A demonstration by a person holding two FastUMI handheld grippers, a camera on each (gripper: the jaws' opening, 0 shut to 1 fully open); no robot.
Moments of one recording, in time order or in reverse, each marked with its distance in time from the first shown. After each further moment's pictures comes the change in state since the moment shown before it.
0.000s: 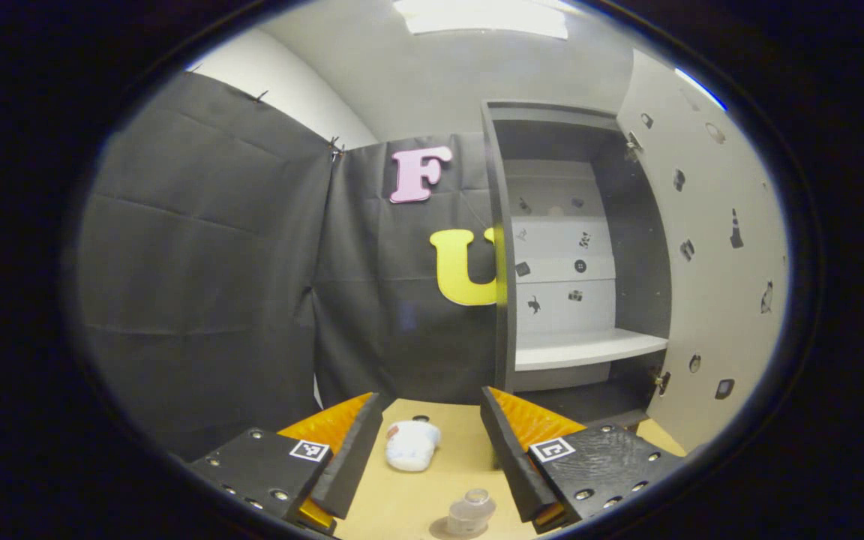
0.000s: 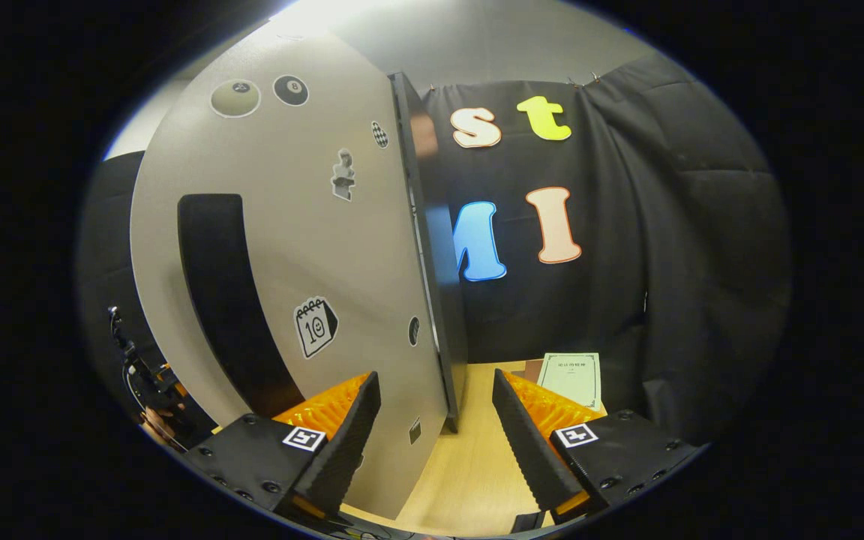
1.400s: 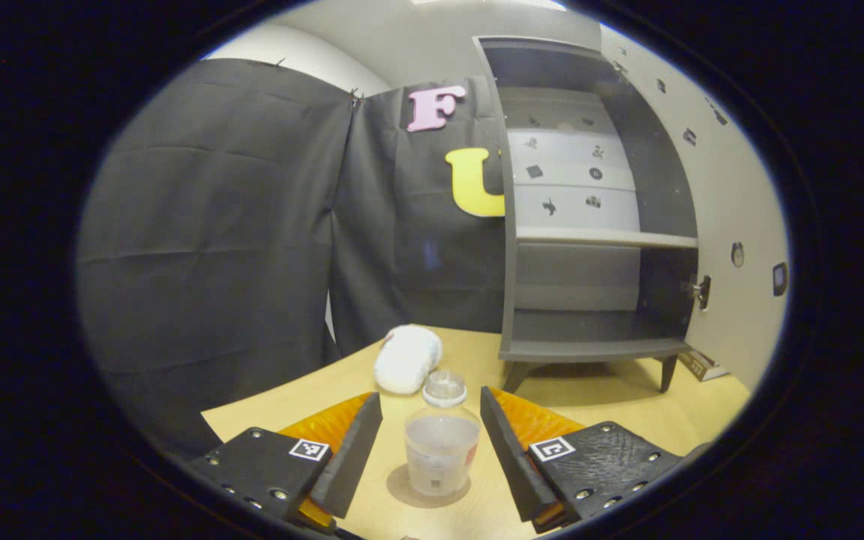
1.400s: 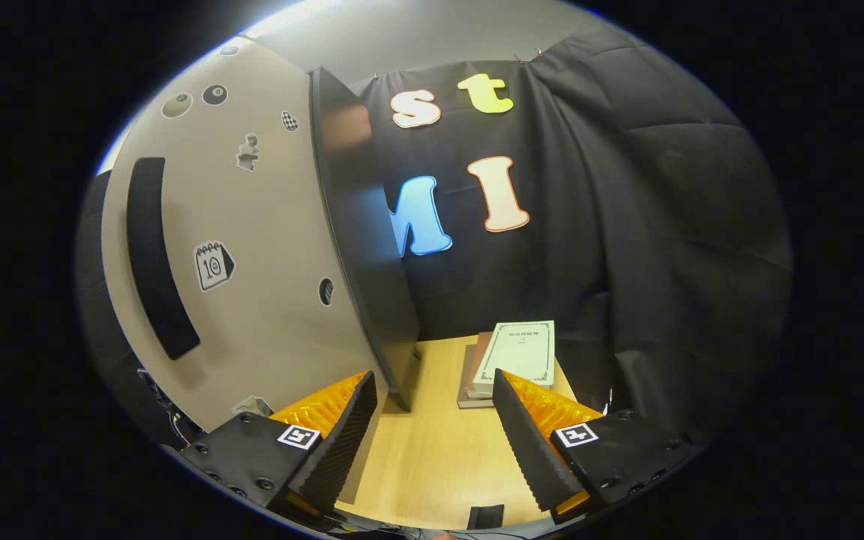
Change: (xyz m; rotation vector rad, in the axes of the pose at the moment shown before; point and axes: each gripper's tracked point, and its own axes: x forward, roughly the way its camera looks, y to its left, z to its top) left arm -0.020 -0.060 -0.184 0.008 0.174 0.143; right arm -0.010 -0.118 -0.051 0.106 0.036 -0.067
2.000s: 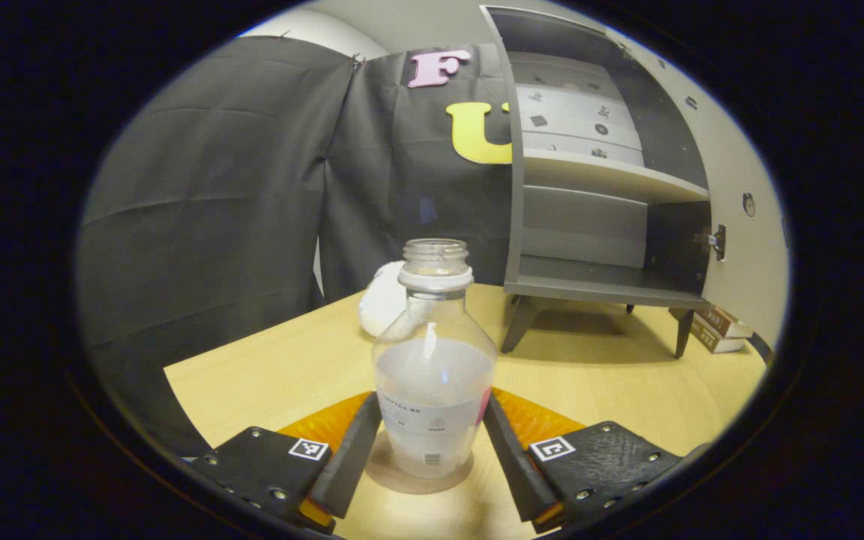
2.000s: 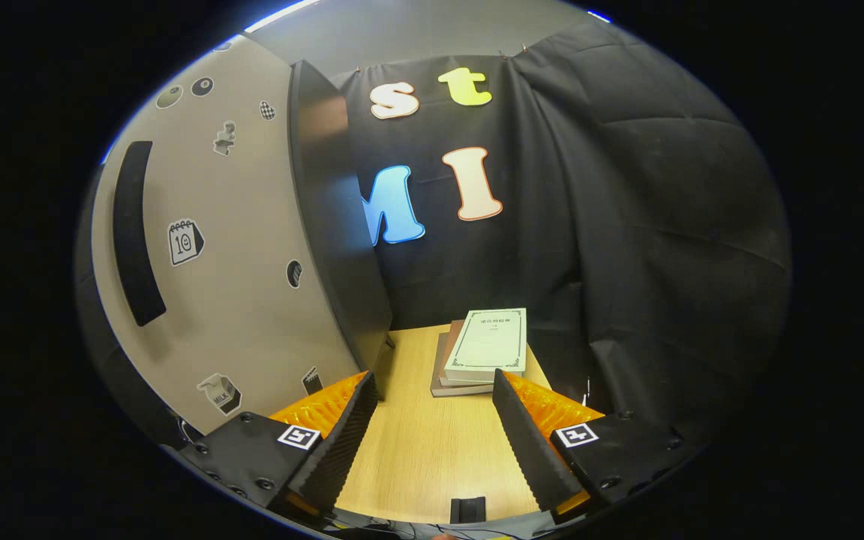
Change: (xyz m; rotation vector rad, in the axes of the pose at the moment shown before) left arm 0.038 -0.010 -0.115 -0.025 0.182 -0.015; right arm -0.006 -0.034 -0.033 -0.007 0.050 -0.115
